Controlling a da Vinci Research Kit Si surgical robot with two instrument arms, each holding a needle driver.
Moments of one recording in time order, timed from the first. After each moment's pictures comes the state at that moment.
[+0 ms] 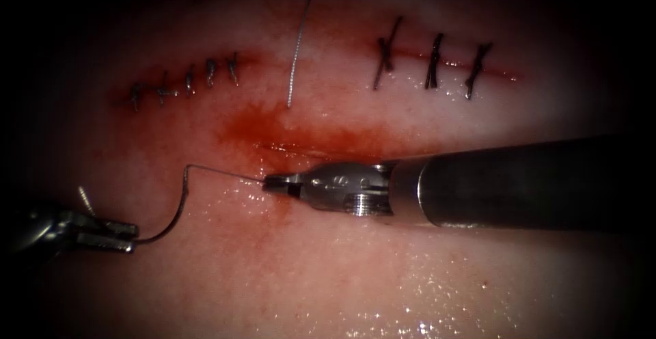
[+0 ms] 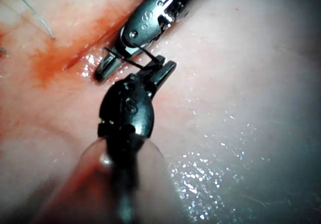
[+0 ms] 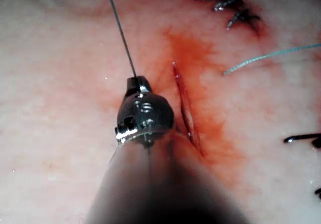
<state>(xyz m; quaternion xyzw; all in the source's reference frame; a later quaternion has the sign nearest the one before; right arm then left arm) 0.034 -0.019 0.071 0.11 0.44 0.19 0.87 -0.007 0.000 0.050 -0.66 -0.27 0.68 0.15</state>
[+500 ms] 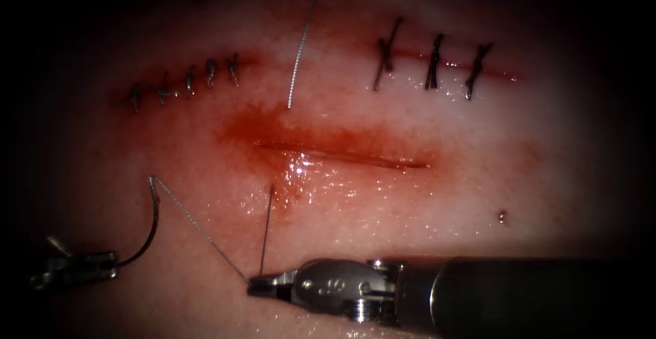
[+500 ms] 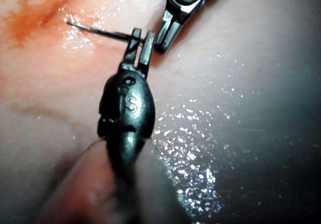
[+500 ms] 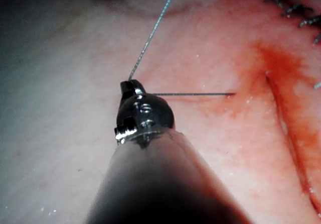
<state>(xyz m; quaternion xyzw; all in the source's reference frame) 0.036 -0.029 0.060 0.22 0.43 0.15 0.86 -0.005 -0.007 0.052 -0.68 -0.12 0.69 0.22</state>
